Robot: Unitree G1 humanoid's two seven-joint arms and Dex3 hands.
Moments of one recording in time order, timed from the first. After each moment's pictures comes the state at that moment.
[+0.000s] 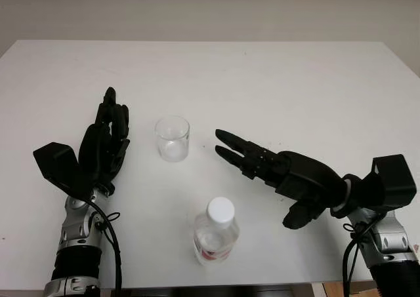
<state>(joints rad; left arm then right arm) -0.36 0.18 0.26 0.43 -0.30 -0.12 -0.27 -0.21 -0.45 0.05 0.13 0.38 -0.08 1.15</state>
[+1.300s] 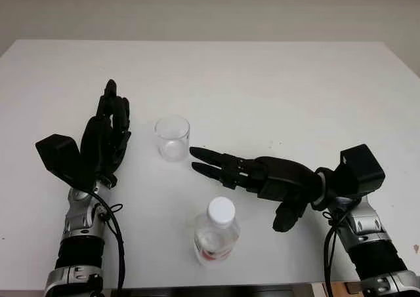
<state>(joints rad) -0.43 0.18 0.26 0.49 -0.30 -0.15 -0.26 -0.38 -0.40 0.12 0.35 0.37 -0.09 1.35</state>
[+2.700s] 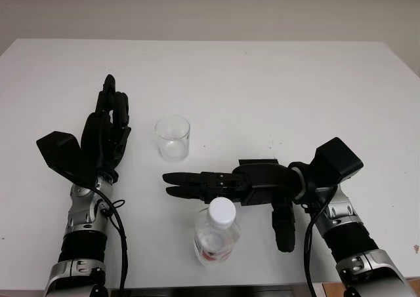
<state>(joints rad) -0.46 0.17 0.26 0.54 -0.30 -0.19 -0.25 -0.48 -0.29 0.19 0.49 0.36 -0.18 1.59</state>
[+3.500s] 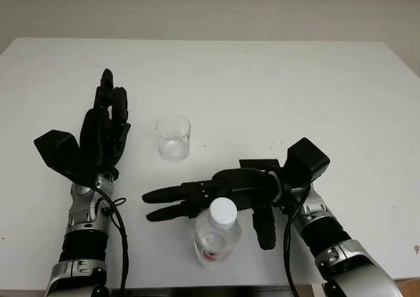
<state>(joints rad) -0.46 0.16 0.26 0.48 -0.30 -0.19 -0.23 -0.55 -0.23 0.28 0.66 0.39 -0.19 1.61</state>
